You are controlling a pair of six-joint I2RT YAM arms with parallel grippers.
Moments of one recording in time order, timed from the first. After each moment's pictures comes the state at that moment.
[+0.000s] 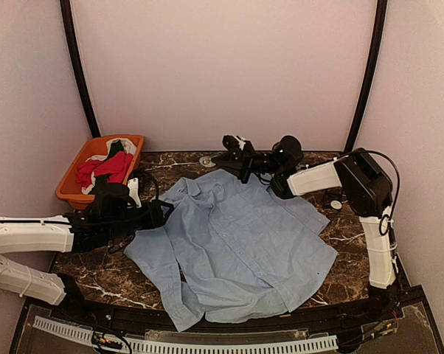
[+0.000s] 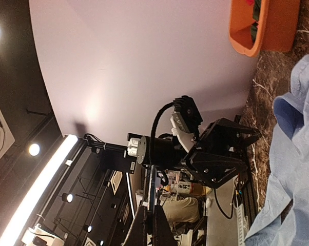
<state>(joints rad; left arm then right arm) -0.75 1.13 0.53 0.15 -0.15 -0.65 0.63 2.20 1.43 1.29 -1.14 1.97</state>
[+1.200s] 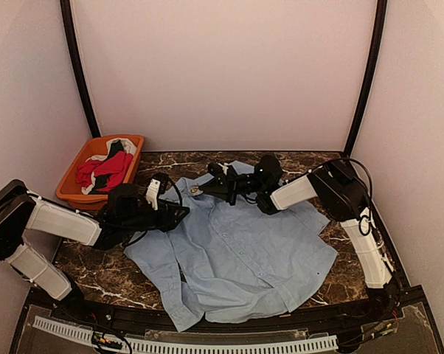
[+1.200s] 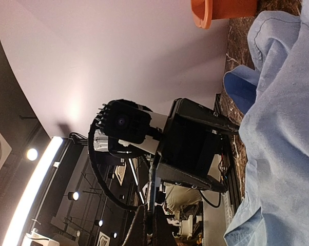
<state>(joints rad) -0.63 1.46 0.50 0.63 0.18 -0.27 0.69 2.42 1.52 1.28 -1.20 1.97</state>
